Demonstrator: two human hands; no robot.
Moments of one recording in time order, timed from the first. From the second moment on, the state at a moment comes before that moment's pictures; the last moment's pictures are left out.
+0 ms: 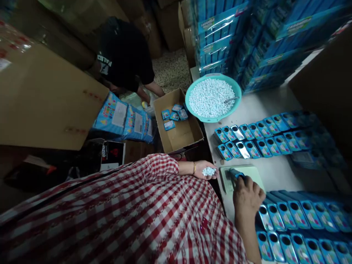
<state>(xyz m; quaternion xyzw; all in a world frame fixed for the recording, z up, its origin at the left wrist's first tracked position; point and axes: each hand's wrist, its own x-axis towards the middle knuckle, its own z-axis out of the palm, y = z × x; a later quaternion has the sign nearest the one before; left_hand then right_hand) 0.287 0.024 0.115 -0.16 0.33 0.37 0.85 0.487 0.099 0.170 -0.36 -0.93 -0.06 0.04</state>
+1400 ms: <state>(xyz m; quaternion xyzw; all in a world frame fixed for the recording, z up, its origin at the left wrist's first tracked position) 0.300 0.009 0.131 -0.22 0.41 0.33 0.82 0.445 0.029 0.163 -0.29 -0.89 0.35 0.06</state>
